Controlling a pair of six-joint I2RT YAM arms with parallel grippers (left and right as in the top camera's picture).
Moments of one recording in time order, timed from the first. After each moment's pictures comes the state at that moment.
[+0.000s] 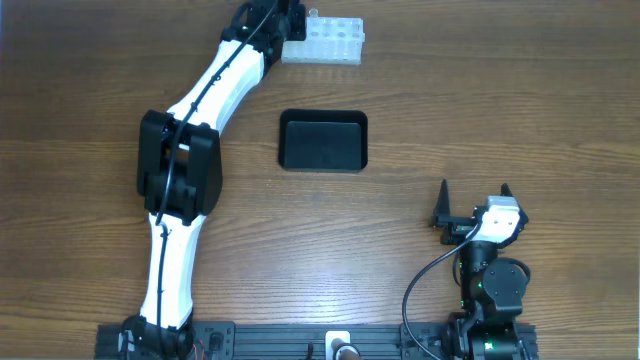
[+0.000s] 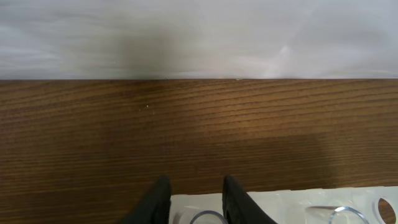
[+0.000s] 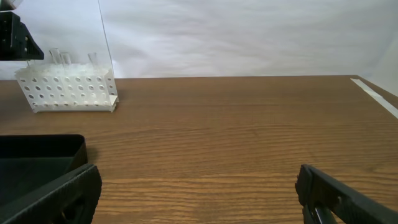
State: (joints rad) left arm -0.34 2.40 2.05 -0.30 -0.14 -0.23; right arm 0.03 0.02 0.01 -0.06 0.11 0.00
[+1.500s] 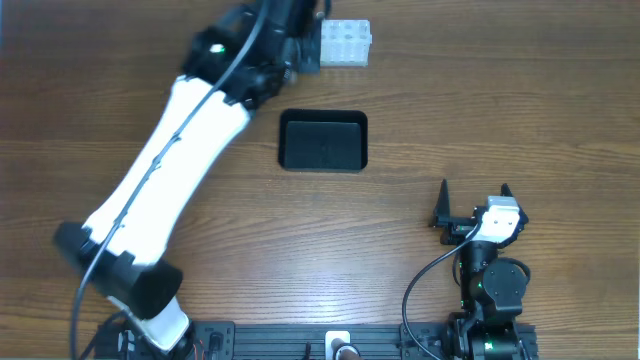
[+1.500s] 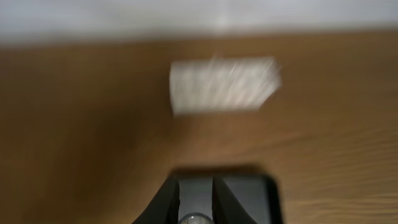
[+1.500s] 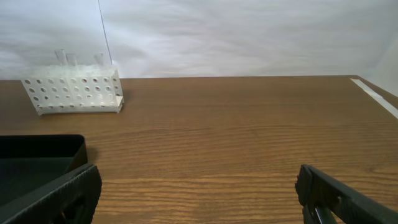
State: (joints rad) left arm -0.56 1.84 1.99 -0.99 -0.31 -0.39; right arm 0.03 0.02 0.01 -0.06 0.11 0.00
